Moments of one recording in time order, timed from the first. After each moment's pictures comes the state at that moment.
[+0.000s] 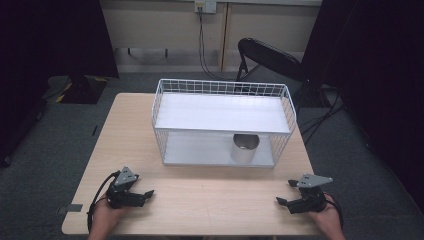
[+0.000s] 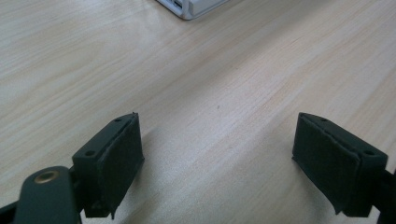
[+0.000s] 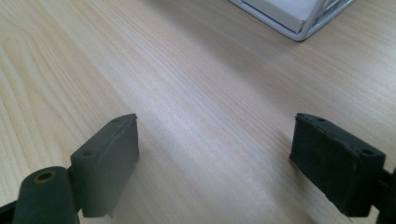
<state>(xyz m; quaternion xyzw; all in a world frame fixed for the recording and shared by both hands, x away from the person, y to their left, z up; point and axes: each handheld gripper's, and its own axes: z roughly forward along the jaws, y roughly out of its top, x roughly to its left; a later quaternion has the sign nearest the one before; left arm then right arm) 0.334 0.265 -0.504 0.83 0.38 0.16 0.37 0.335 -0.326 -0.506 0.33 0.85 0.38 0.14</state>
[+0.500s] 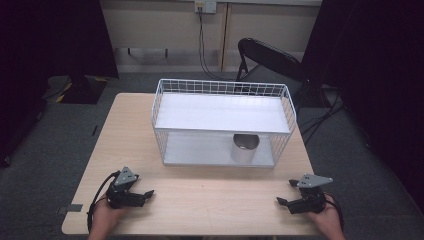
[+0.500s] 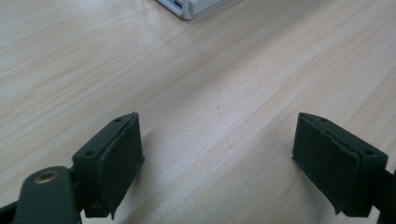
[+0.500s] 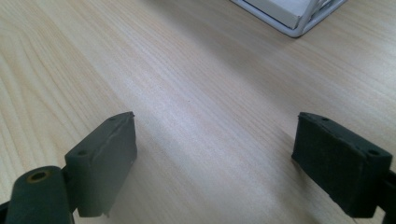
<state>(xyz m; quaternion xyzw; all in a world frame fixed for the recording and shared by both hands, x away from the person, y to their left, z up) 0.334 0.265 -0.504 0.83 0.38 0.16 0.37 0.335 -0.327 -0.507 0.33 0.85 0.37 0.14</state>
